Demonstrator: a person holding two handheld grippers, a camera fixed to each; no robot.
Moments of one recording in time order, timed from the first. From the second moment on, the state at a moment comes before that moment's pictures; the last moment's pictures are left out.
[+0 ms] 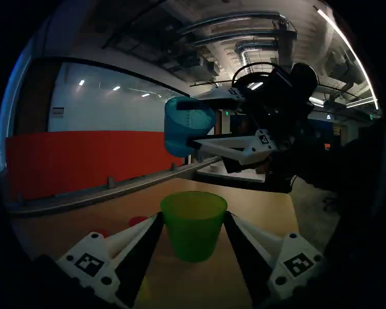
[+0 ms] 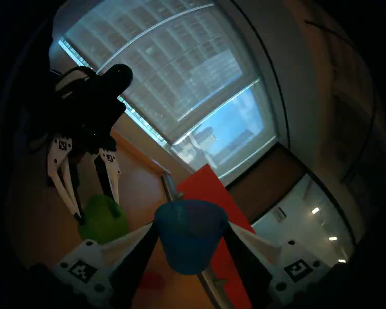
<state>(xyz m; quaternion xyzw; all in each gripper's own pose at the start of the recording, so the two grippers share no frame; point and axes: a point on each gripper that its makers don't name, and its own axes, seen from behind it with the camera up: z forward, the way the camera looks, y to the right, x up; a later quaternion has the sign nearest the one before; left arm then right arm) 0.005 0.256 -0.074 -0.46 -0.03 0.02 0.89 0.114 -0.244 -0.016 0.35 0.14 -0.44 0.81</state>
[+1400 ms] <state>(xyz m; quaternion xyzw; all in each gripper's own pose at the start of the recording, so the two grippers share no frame) 0.008 0.271 -0.078 -0.48 -0.03 0.03 0.88 0.132 -0.245 -0.015 0.30 0.19 -0.56 0.75</state>
